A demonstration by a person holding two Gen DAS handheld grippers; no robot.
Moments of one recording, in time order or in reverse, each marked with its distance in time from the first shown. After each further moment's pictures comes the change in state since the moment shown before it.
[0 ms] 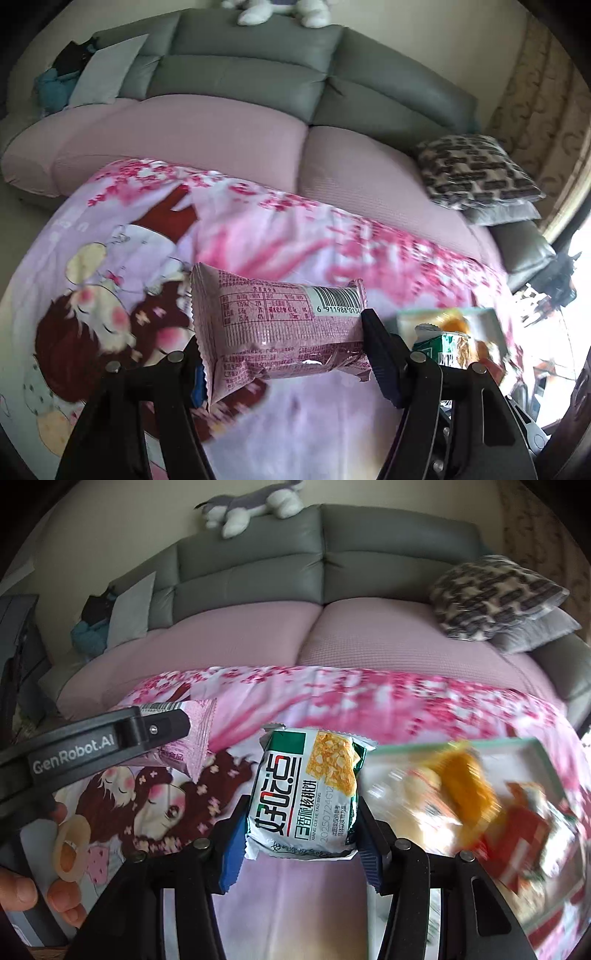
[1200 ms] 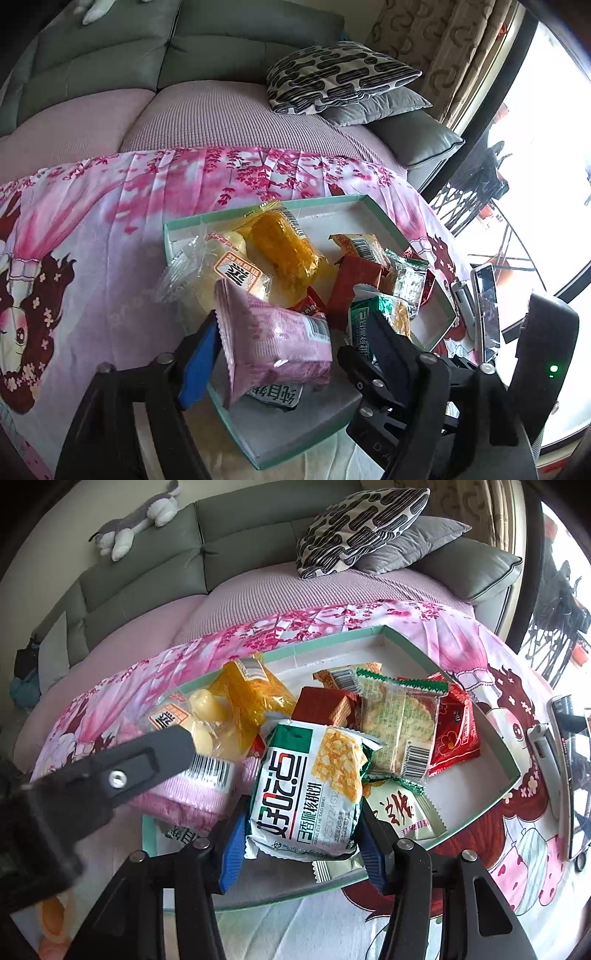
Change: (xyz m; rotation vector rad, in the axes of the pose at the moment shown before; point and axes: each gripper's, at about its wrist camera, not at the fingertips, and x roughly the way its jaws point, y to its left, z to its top) left arm 0.033 -0.174 -0.092 0.306 0.170 -0.284; right arm -0.025 -0.164 -0.073 0.259 0.085 -0.165
